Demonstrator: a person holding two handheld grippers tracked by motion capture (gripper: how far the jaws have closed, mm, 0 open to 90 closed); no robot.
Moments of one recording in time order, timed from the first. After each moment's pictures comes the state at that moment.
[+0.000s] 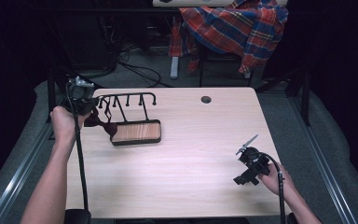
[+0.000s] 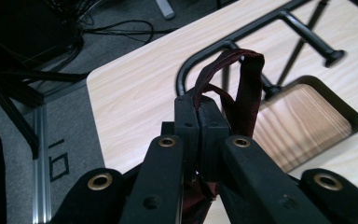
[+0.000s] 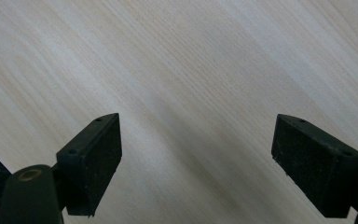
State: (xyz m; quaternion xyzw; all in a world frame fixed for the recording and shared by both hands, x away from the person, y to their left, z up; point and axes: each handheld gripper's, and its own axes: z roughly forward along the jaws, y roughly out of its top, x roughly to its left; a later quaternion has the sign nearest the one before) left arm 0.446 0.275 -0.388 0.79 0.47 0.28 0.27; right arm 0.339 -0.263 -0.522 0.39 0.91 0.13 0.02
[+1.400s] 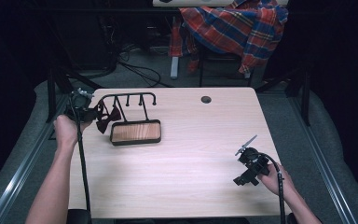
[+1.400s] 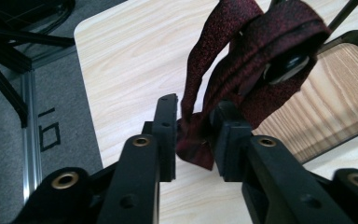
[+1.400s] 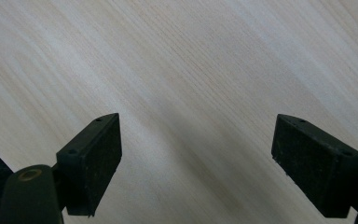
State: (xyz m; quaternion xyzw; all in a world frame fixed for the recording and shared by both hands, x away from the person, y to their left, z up) left arm 0.460 0.292 -0.437 0.80 0.50 0.24 0.23; right arm 0.340 -0.262 -0.521 0.38 0.92 0.12 0.01
